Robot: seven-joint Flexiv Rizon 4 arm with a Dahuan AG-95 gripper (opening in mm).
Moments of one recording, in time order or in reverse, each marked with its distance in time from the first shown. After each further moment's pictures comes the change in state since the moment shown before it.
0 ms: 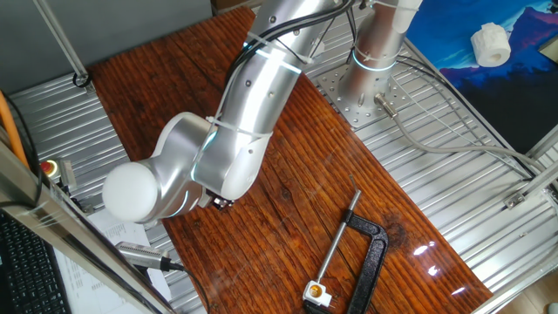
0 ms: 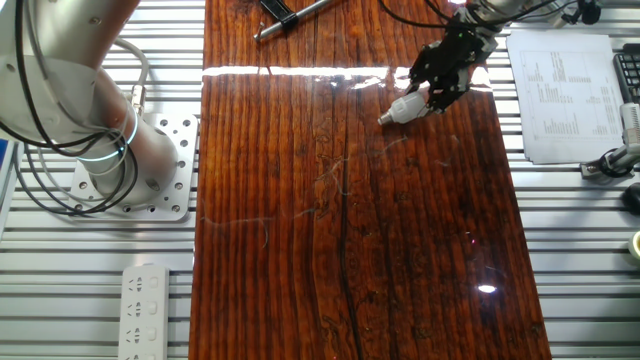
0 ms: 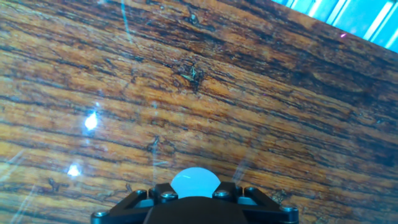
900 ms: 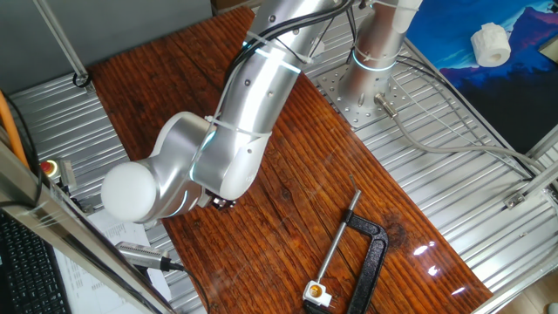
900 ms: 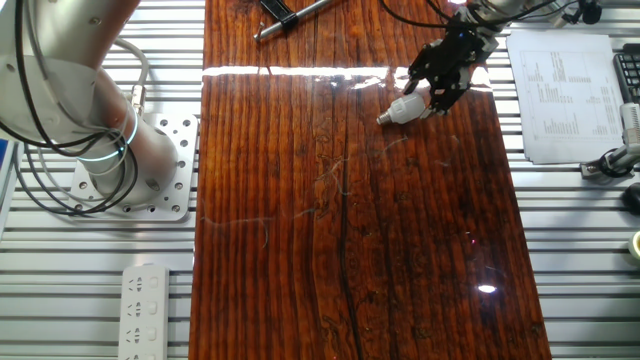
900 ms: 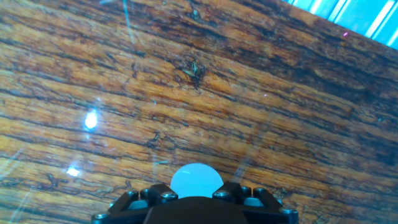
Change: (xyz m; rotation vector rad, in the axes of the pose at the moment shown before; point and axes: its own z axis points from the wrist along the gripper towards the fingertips) arm -0.001 0.001 0.003 0.002 0.000 -0.003
